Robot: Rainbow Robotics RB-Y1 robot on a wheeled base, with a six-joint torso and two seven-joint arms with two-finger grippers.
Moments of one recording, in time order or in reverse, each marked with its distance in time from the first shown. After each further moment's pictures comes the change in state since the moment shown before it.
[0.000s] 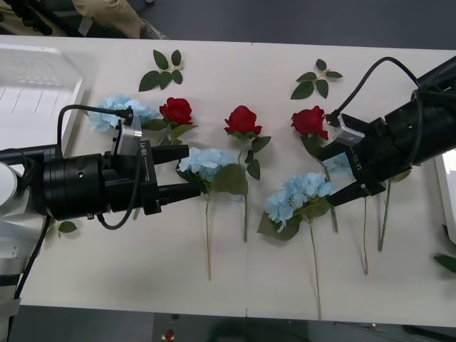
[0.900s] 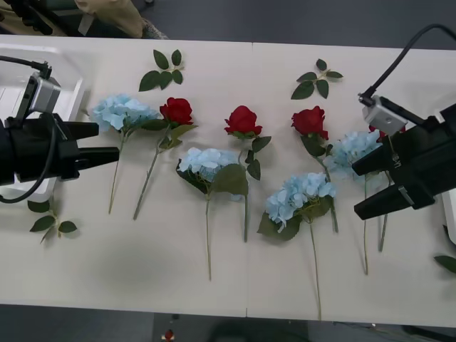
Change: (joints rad) right arm 0.143 0.045 -0.318 -0.417 -0.011 0.272 -0.670; left arm 0.006 0.295 0.211 -0.139 -0.182 -0.002 0.468
